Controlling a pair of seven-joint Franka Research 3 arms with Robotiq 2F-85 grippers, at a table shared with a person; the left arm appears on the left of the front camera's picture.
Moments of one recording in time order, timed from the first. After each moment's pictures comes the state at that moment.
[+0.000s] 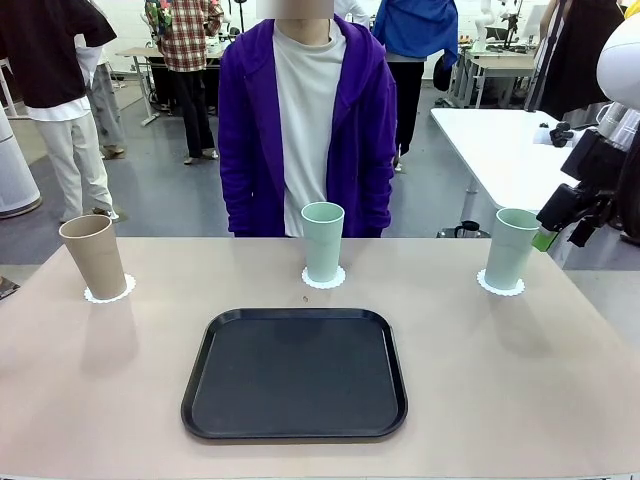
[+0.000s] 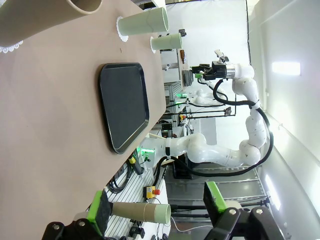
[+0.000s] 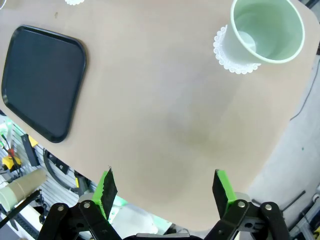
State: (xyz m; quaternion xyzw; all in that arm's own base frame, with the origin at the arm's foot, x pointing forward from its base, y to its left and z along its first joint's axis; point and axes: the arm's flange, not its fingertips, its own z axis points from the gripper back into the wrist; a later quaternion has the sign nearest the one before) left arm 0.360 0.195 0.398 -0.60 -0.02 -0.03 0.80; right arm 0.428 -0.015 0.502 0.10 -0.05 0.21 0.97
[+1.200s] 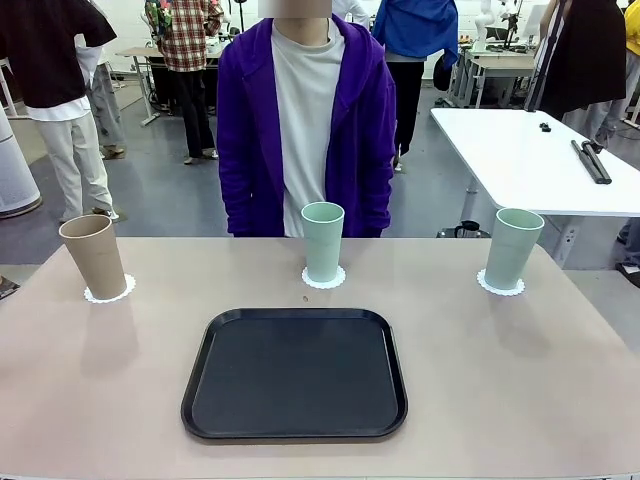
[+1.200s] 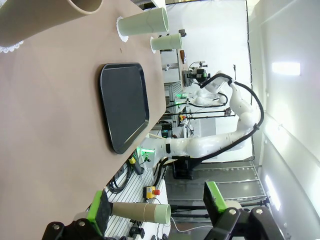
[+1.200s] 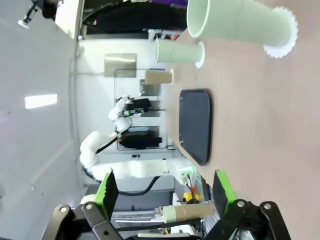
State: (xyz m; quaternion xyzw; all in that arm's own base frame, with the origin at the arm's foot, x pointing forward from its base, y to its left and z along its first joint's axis) left arm 0.360 0.196 0.398 -0.60 -0.02 -0.03 0.80; right arm 0.390 -0.261 0.378 0.64 -0.07 -0.04 0.76
